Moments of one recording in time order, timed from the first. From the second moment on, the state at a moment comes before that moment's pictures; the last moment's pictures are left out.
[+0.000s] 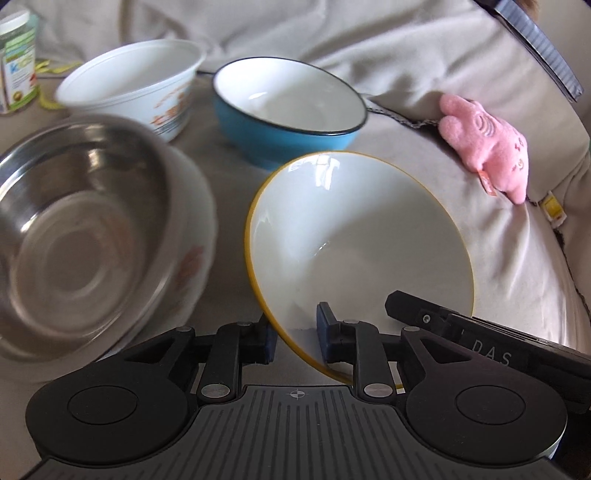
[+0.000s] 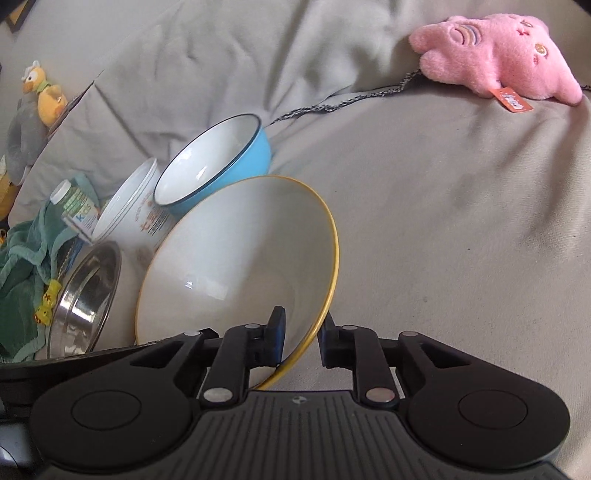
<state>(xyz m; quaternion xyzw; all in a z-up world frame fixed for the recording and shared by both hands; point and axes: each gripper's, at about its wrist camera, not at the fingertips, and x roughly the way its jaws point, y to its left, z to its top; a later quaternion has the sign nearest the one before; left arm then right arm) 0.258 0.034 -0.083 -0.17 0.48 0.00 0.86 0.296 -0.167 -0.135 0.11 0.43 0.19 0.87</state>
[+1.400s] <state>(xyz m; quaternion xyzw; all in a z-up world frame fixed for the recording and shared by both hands) 0.495 0.105 -0.054 -0.04 0.50 -0.12 0.86 0.436 -0.102 -0.100 0.20 0.50 0.14 0.83</state>
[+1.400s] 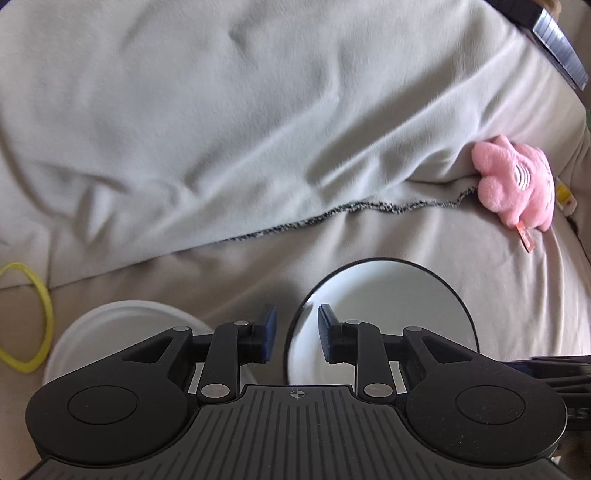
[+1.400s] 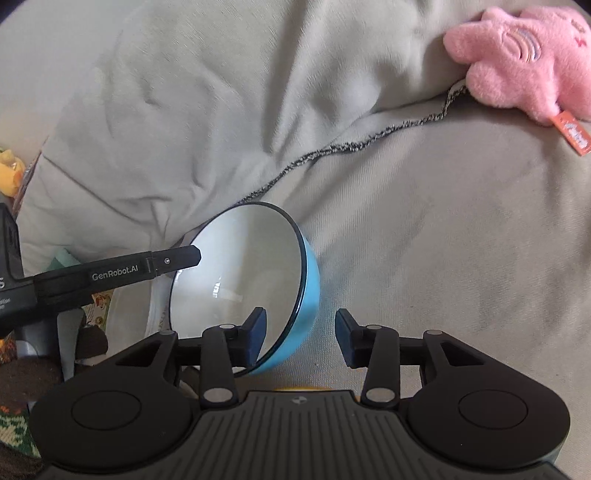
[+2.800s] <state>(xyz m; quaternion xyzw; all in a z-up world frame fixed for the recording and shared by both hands) 0.423 0.007 0.037 -0.01 0.47 -0.14 0.87 0.405 -0.158 -0.032 0.19 0.45 0.16 0.86</state>
